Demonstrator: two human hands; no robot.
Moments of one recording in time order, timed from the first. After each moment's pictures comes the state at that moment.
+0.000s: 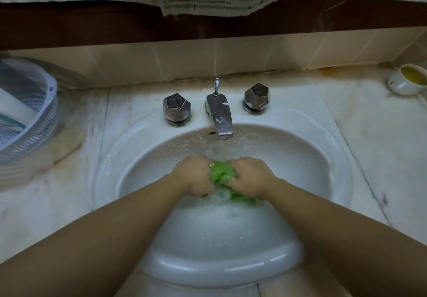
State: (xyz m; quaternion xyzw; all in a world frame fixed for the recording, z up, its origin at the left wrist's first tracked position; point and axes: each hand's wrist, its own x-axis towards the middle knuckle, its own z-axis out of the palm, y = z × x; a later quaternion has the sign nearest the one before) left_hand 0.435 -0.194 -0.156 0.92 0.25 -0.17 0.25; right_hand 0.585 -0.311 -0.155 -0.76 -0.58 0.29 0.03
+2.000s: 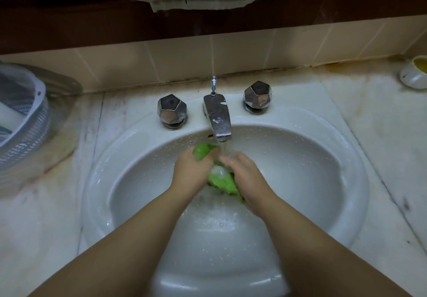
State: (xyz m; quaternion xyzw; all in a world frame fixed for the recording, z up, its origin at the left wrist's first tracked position) left_hand 0.444 -0.211 -0.148 0.60 0.53 0.18 0.57; right_hand 0.549 -0.305 -0.158 -0.64 -0.16 0.52 0.54
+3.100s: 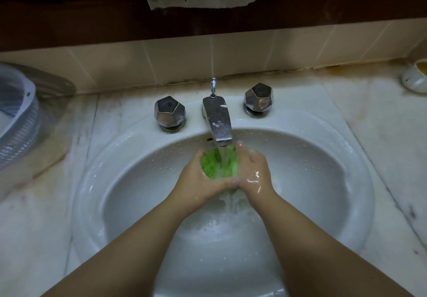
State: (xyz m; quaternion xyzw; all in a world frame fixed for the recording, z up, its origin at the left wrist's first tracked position) left_hand 0.435 -0.216 -0.160 0.67 0.39 0.14 0.62; right_hand 0.563 -0.287 -0.162 -0.77 -0.14 0.33 0.52
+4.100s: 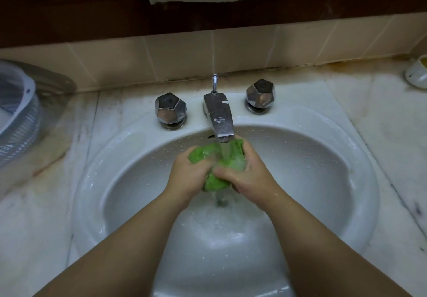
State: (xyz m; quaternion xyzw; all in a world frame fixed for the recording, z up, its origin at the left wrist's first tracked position) left_hand 0.439 -0.212 -0.147 0.53 0.48 0.21 0.67; right_hand 0.561 -0.306 -0.150 -0.62 -0.30 0.47 0.56
